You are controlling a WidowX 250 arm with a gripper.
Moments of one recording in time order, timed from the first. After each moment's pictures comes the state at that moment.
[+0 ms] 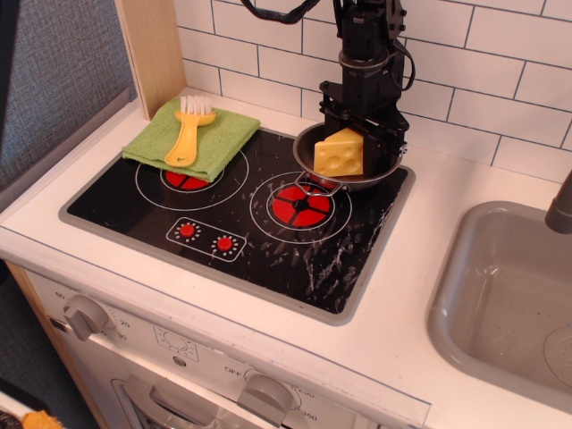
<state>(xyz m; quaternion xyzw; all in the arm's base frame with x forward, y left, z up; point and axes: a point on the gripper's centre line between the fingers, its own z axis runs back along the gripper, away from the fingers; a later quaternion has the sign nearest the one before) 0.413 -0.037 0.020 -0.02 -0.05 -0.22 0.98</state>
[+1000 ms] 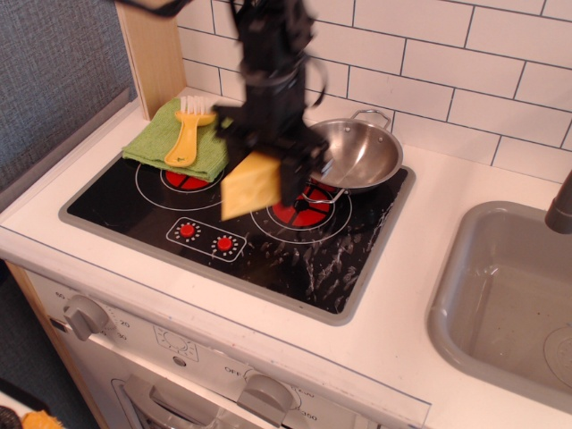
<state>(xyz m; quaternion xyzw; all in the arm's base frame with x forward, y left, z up) 0.310 0.014 0.043 0.00 -0.03 -0.02 1.00</state>
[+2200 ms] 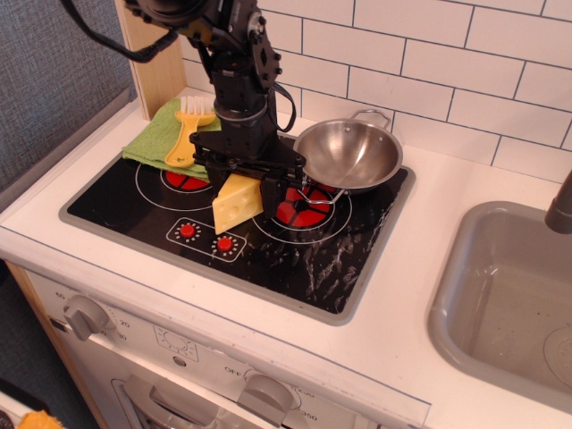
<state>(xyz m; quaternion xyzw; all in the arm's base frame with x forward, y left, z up) 0.326 0.037 0.011 0.00 -0.07 0.04 1.00</state>
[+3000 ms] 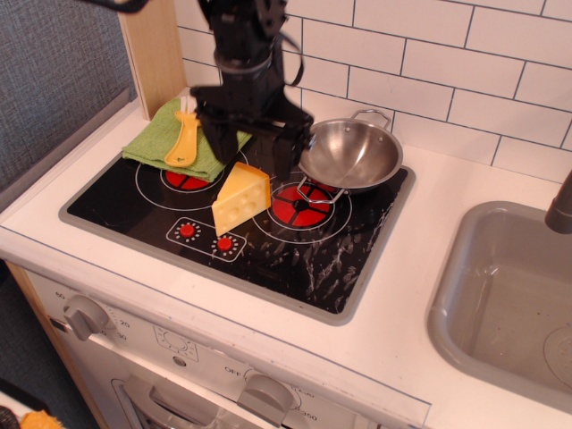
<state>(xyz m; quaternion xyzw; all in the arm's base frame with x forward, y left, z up) 0.330 0.027 0.065 0.02 -0.11 0.01 0.99</state>
